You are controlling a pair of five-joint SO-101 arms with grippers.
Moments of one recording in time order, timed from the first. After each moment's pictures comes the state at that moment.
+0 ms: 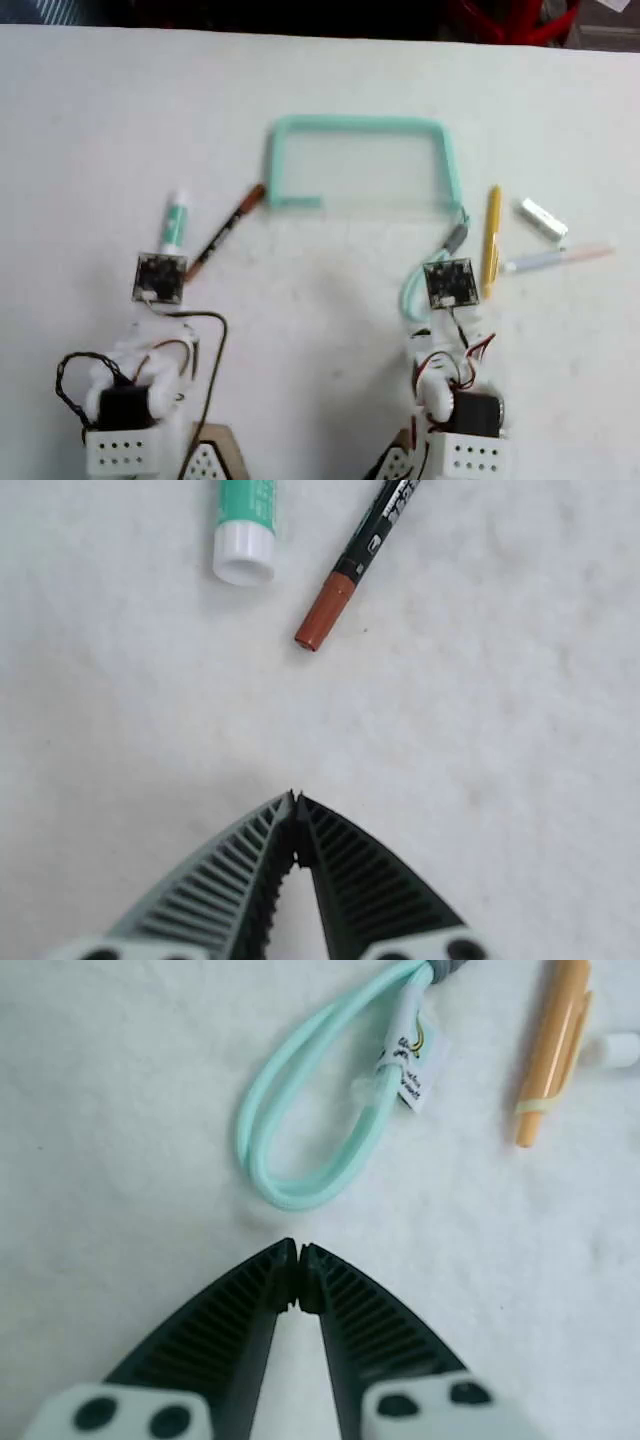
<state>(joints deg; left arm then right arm) -8.6 -103.9 96.9 73.7 -6.7 1.2 -102.9 96.4 72.5 14.6</state>
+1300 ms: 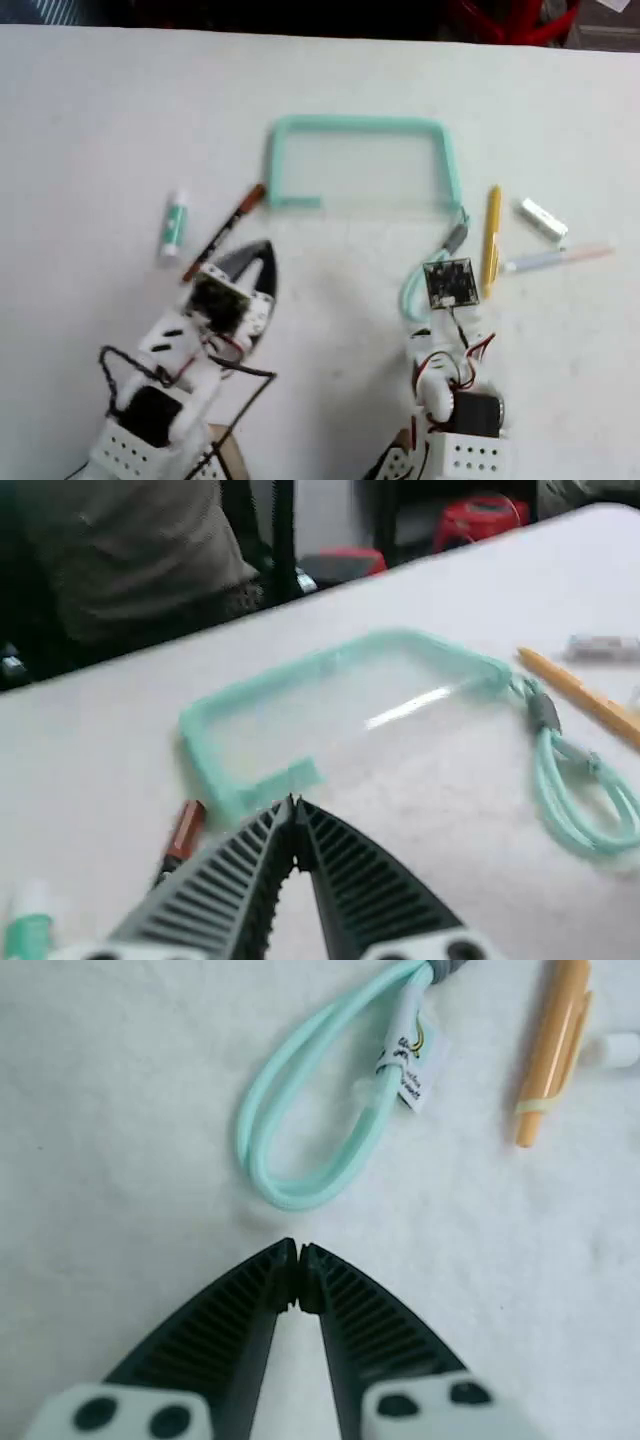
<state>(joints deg) 24.8 -104.0 96.6 37.1 -6.7 1.2 -102.9 96.4 72.5 14.6</state>
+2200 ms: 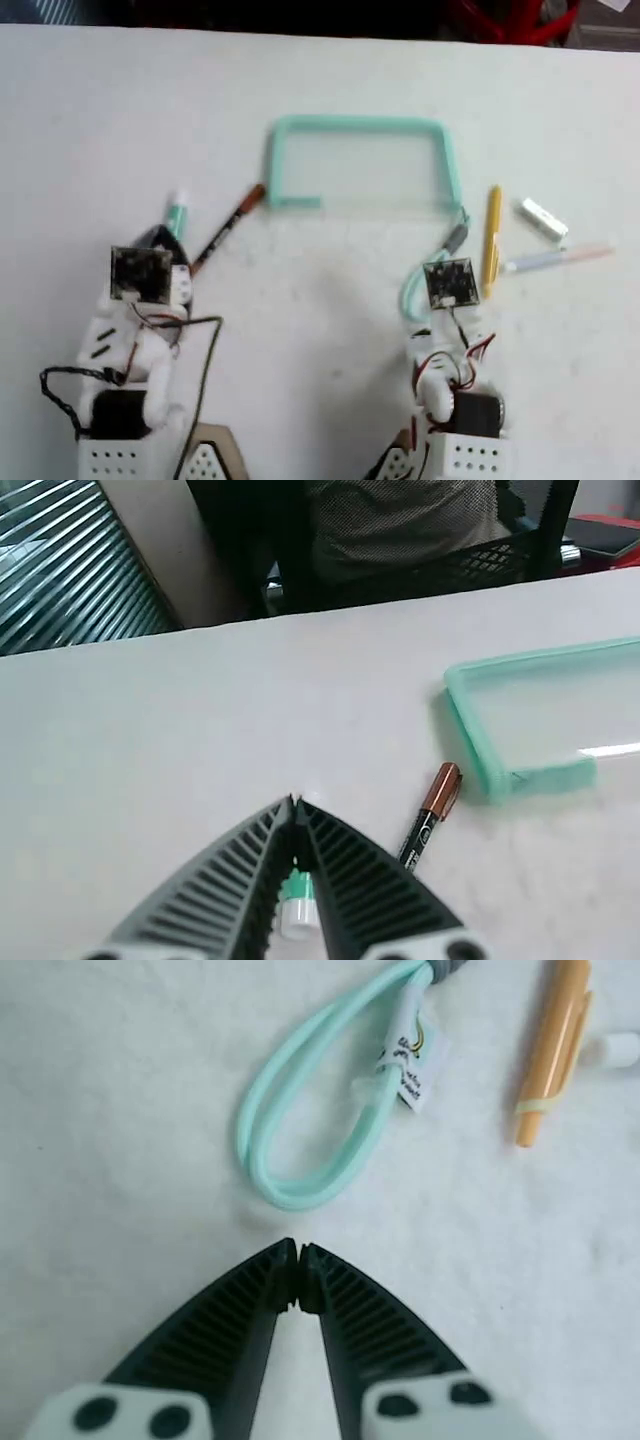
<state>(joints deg) -5.4 -104.0 89.9 43.1 -9.5 1.2 -102.9 96.4 72.5 14.6</state>
